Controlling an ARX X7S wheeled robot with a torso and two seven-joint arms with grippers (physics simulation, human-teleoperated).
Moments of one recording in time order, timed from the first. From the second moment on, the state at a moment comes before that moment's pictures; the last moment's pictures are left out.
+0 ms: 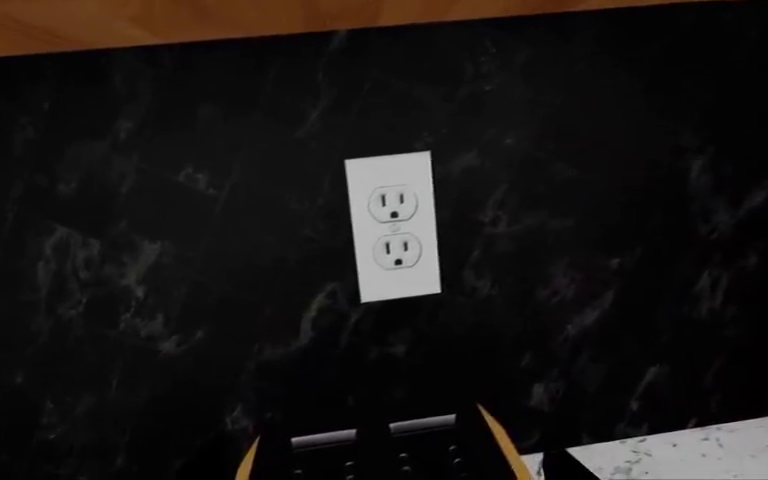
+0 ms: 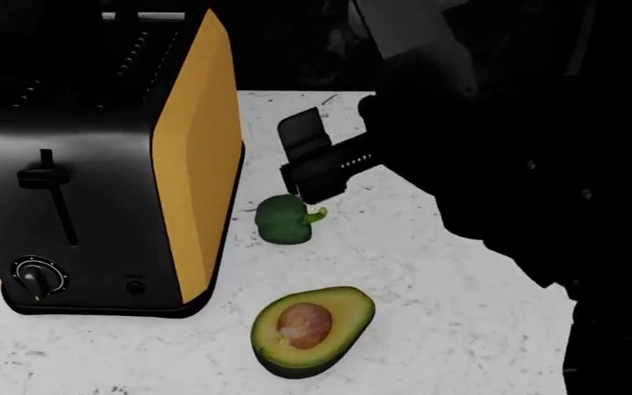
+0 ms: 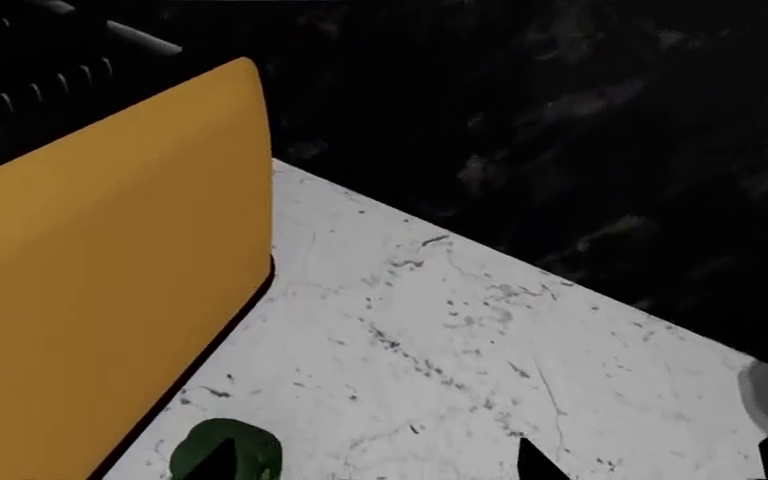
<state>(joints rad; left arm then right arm) -1.17 -0.12 0.07 0.45 -0.30 -1.45 -0.12 1.39 0.36 -0.51 0.14 0.92 1.34 0.21</state>
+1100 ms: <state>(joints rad) -1.16 -0.14 0.04 0.42 -0.35 -1.44 -0.16 1.45 0.08 -0.87 0.89 0.73 0.95 -0.27</state>
